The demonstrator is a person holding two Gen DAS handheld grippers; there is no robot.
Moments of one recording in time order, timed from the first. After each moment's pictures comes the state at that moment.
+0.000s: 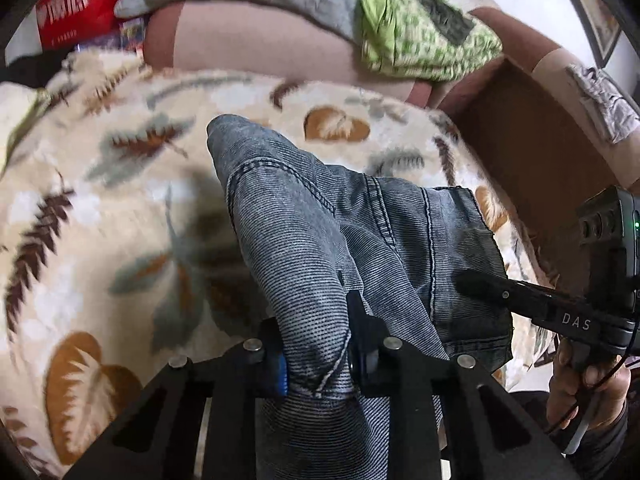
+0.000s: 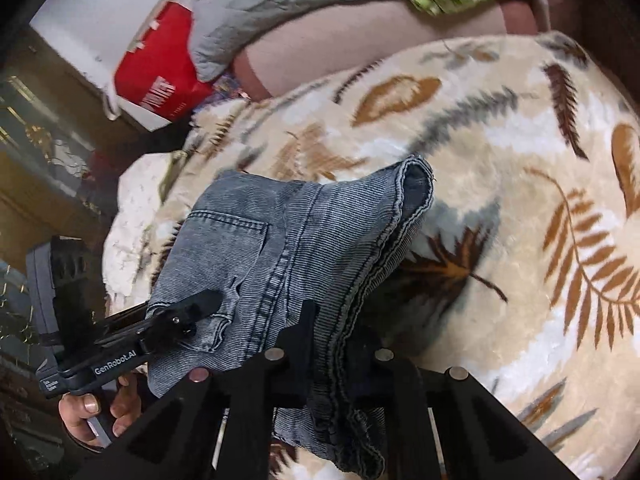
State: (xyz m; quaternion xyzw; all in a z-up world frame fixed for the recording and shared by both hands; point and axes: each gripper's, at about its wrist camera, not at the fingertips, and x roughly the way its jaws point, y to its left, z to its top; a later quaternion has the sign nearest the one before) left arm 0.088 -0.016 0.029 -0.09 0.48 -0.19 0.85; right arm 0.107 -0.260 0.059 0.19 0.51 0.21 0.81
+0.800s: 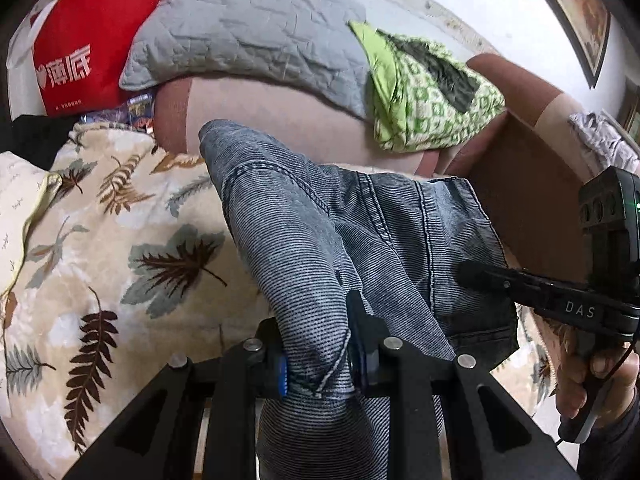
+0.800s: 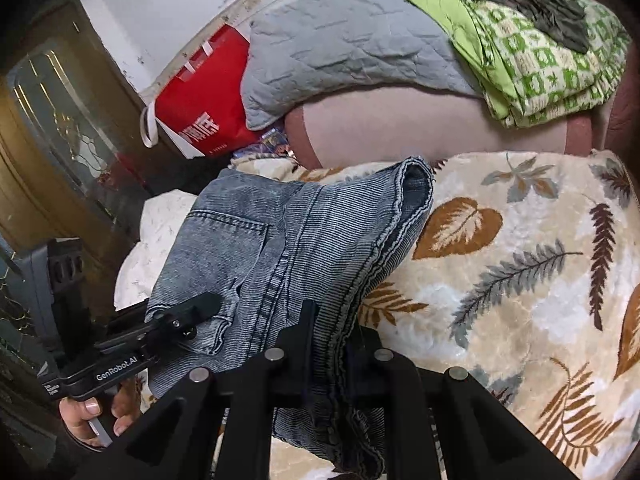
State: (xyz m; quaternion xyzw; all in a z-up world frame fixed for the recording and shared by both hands) left arm 0.162 0.021 0.081 -0.08 0.42 -0.18 0.89; right arm 0.194 -0.208 0.134 0.14 0.46 0.23 0.84
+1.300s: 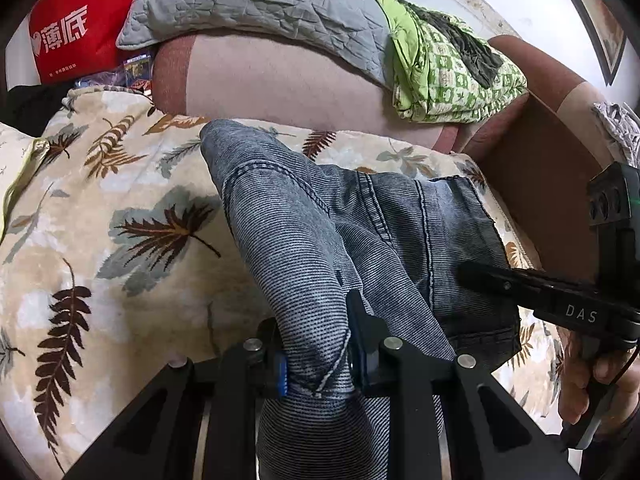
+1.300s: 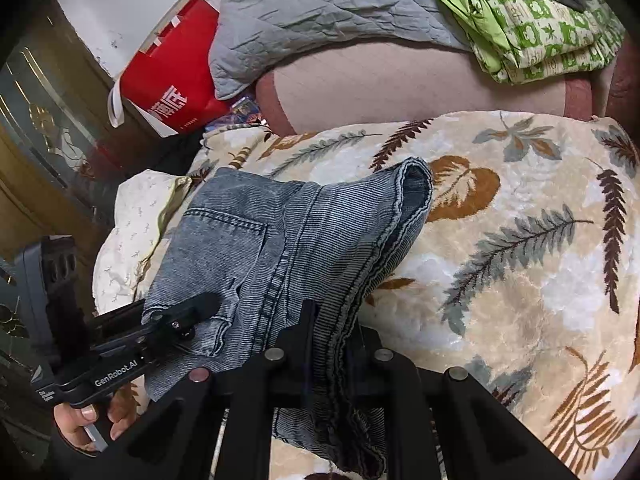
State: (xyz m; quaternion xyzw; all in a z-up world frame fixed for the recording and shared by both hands) left arm 0.185 0.009 0.033 -0.09 0.45 -0.17 0.87; right arm 0.215 -0.209 0.078 0.13 0.50 0.22 0.83
